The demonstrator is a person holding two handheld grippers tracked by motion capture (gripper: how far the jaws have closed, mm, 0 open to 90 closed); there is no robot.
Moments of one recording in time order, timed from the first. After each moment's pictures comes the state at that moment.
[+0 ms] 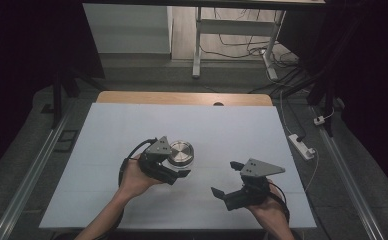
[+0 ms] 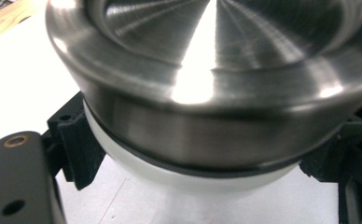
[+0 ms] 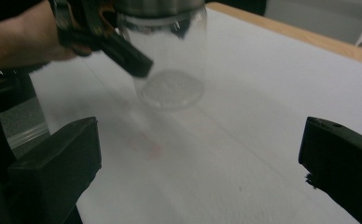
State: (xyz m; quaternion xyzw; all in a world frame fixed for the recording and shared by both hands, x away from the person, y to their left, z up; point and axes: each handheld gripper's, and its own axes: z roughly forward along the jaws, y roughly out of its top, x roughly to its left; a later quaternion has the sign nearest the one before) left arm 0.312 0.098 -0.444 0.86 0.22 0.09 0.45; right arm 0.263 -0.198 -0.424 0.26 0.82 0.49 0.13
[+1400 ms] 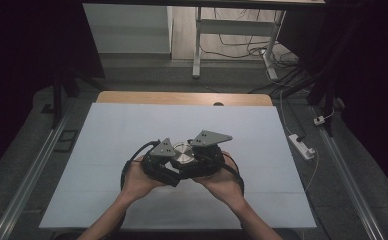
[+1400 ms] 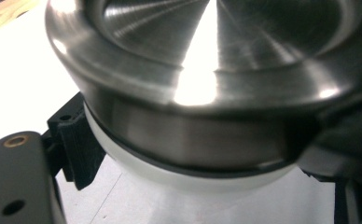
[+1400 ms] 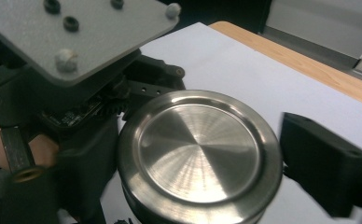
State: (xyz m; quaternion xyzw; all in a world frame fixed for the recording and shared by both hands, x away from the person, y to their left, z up) left arm 0.308 0.090 -0.444 0.86 0.23 0.09 0.44; right arm 0.305 -0.089 -0.395 0.25 0.83 0.48 0.14
